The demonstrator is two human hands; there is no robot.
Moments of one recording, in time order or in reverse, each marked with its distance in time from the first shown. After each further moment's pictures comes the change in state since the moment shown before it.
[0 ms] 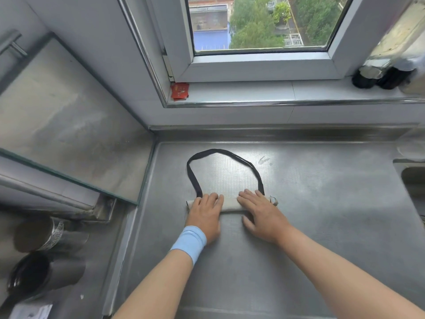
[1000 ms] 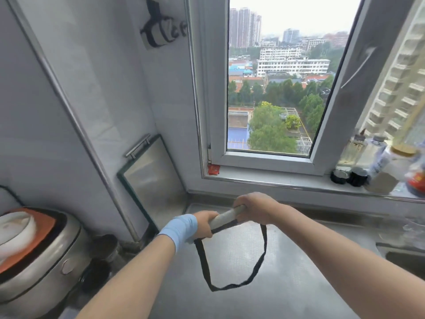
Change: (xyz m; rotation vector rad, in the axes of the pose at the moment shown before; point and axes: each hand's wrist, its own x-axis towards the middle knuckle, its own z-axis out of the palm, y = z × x) left_hand -0.066 -0.029 -0.252 -0.479 -0.317 -0.228; right_hand 0.051 -0.163 -0.254 -0.220 -0.134 -0.052
